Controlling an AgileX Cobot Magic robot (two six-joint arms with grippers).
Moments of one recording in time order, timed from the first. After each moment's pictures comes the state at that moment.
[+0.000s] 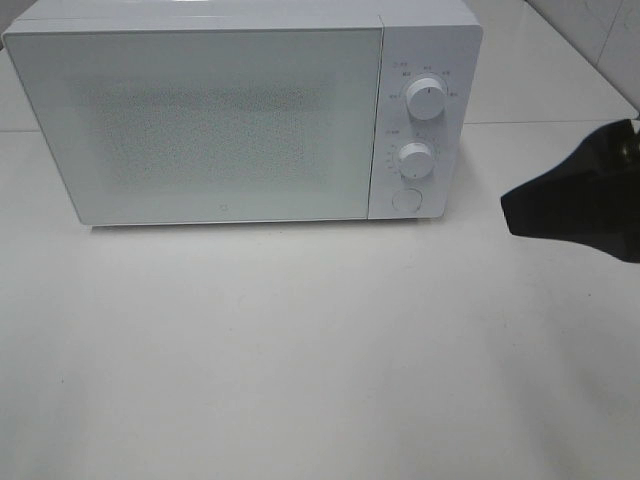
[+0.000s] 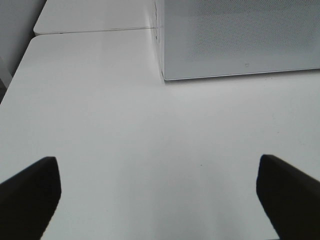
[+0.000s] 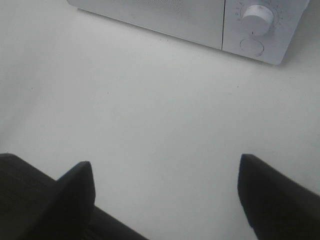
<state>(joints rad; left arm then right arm) -0.08 0.00 -0.50 0.00 1.05 0.03 0.55 0.87 -0.75 0.10 0.68 0.03</state>
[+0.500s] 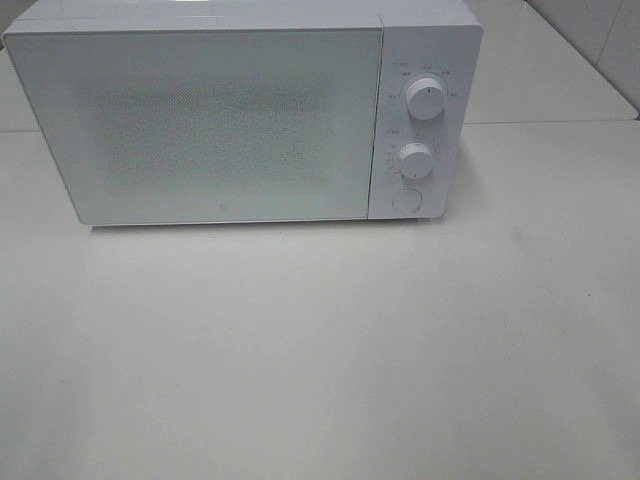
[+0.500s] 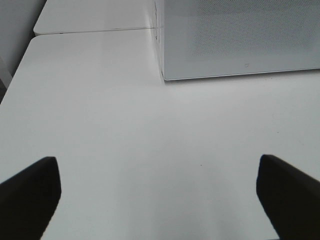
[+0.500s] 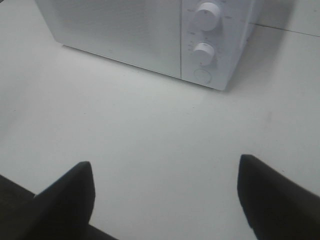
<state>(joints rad) -0.08 0.00 -0.50 0.00 1.05 0.03 0.51 0.54 -0.75 -0.06 0.85 0.10</state>
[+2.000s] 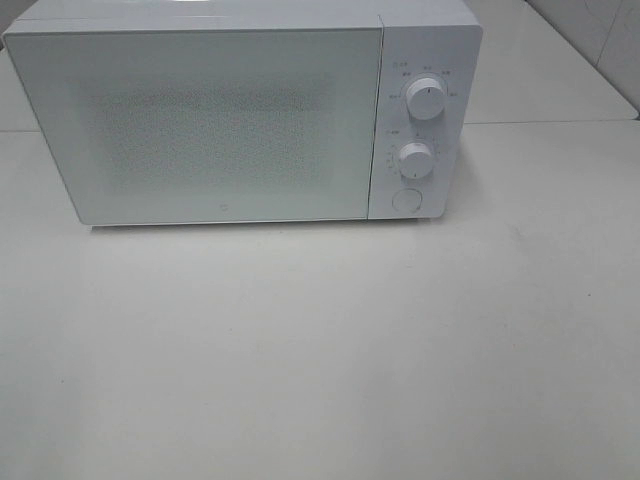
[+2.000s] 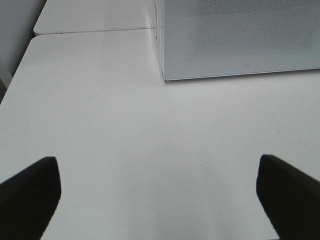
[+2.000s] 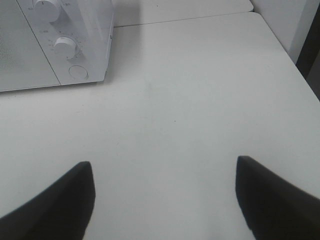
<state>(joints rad) -0.08 0.00 -0.50 0.00 1.05 0.03 0.05 0.00 -0.51 -0.08 1.00 0.11</state>
